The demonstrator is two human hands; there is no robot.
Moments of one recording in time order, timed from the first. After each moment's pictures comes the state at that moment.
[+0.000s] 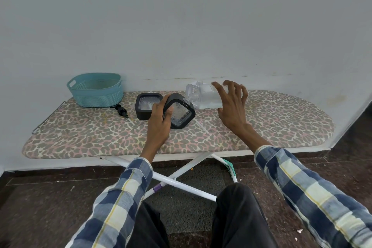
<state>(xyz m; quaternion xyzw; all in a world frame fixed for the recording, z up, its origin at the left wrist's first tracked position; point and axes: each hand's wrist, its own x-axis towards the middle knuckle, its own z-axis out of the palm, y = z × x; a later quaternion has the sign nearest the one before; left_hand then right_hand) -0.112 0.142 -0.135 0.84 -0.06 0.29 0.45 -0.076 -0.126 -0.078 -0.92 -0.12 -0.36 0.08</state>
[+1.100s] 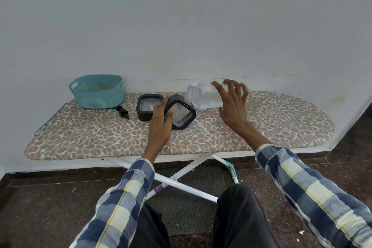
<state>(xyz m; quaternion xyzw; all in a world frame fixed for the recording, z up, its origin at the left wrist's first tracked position) -0.109 0.142 -0.137 0.84 -0.05 0.28 0.46 -0.070 -0.127 -0.073 -0.92 -0.13 -0.36 0.06</state>
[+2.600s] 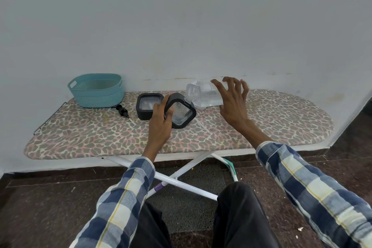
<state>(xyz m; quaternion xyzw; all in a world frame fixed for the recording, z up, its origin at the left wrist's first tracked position) -0.113 0.143 -0.134 0.84 -0.06 0.28 0.46 -0.073 -0.128 -0.070 -0.92 -0.13 -0.37 0.04</state>
